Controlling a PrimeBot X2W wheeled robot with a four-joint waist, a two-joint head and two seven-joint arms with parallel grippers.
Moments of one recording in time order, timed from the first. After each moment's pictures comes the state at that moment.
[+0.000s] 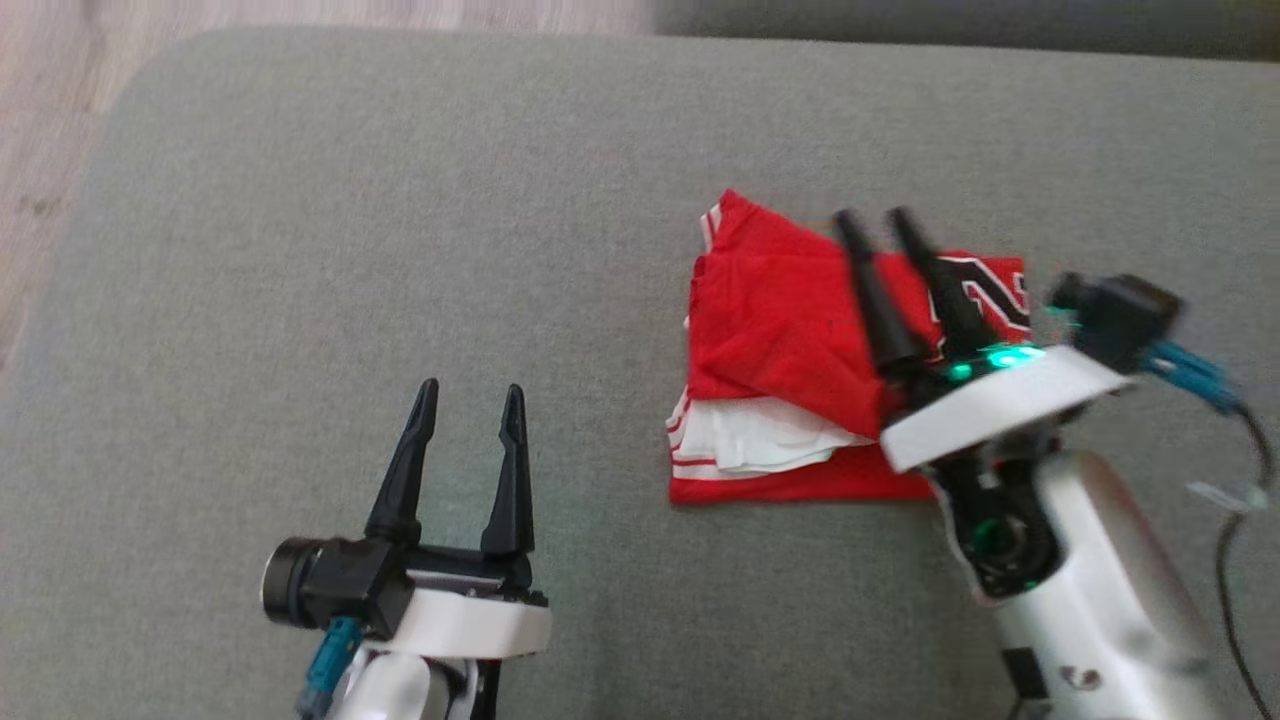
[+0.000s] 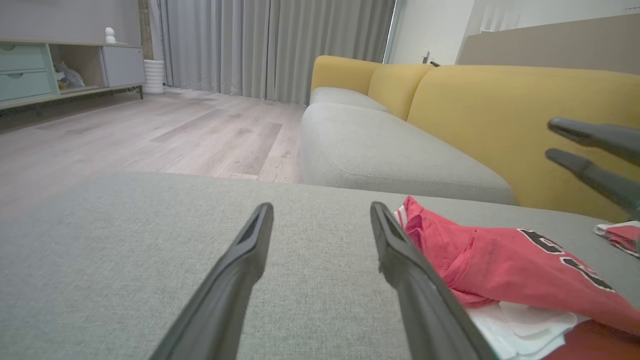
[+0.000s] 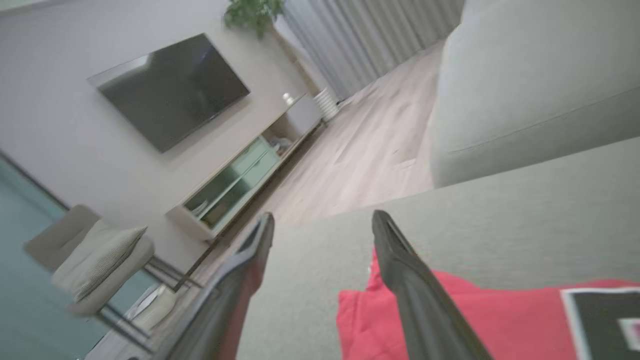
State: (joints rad) left arm -0.08 0.05 -0.36 0.10 -0.26 0.10 -0.26; right arm -0.33 -0.07 0.31 0.15 0.70 0.13 0.03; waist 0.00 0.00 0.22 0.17
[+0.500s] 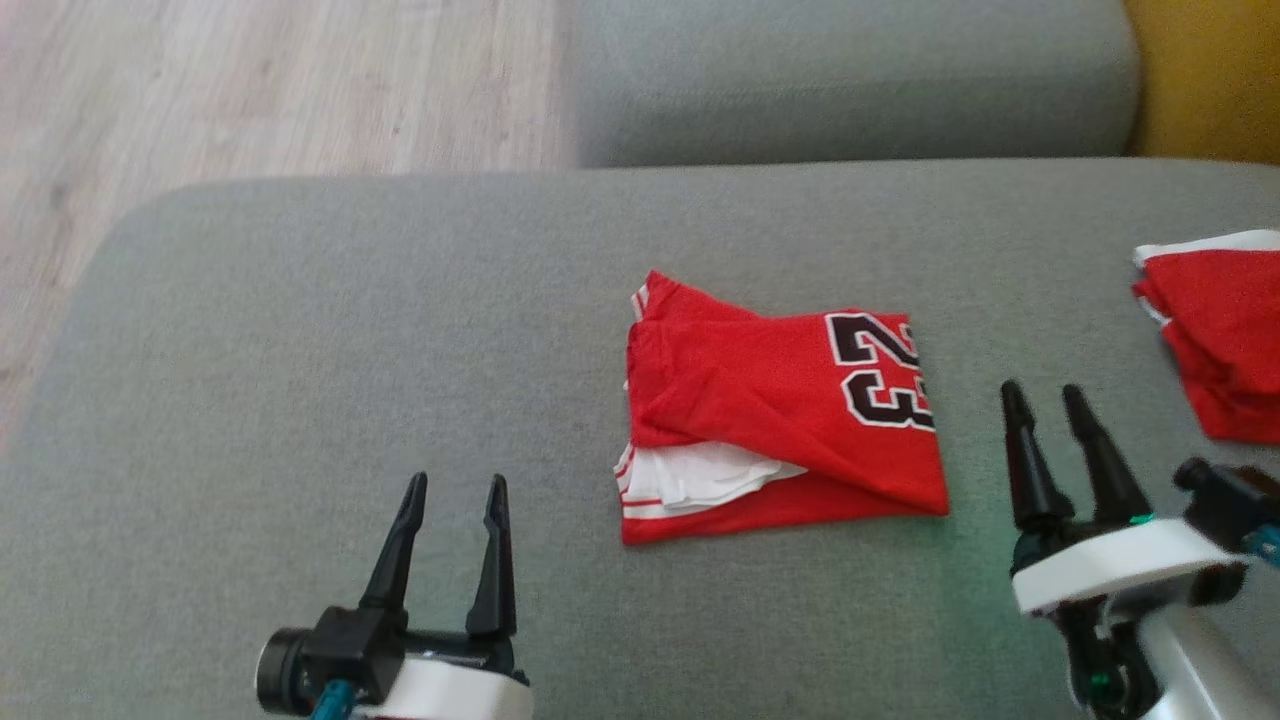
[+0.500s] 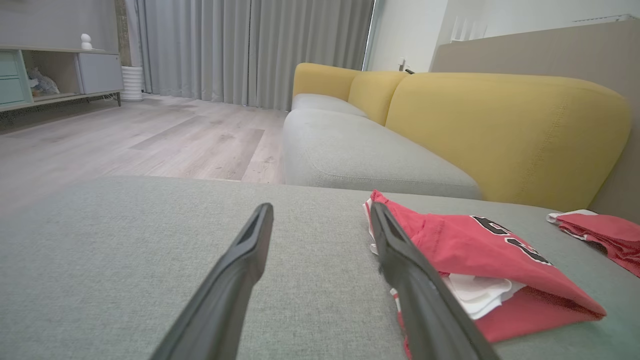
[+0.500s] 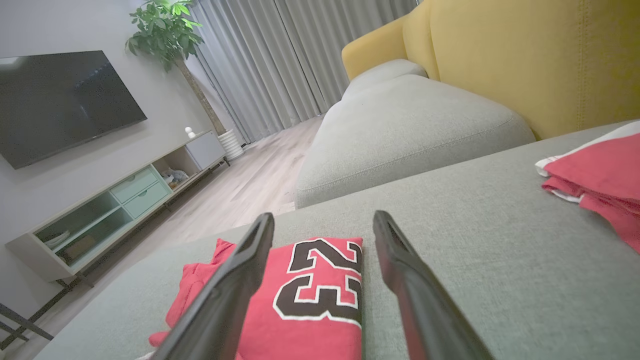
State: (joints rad) left arm 0.02 0.05 -0.32 0.17 -0.26 0.07 -0.26; right arm -0.11 -0.26 0.23 0.33 0.66 0.13 -0.23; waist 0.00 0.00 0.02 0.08
